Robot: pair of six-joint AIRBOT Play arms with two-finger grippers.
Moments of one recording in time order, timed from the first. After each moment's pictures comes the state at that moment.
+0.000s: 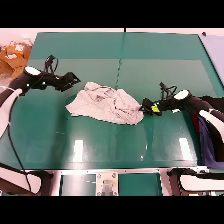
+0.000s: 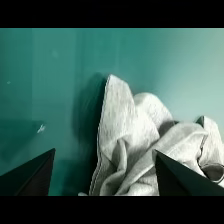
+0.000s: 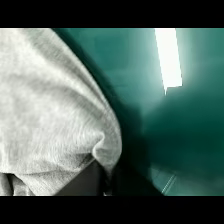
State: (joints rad) left arm 0.03 -1.70 1.31 0.68 -0.84 -1.22; right arm 0.02 -1.46 0.85 -0.81 0.84 1.43
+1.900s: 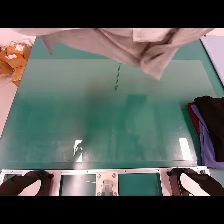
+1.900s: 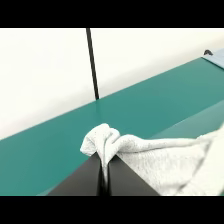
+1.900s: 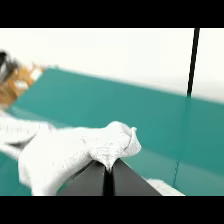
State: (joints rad) left arm -0.12 -1.07 1.95 1.16 -1.07 -1.23; right arm -0.11 -0.96 1.86 -0.96 1.19 1.33
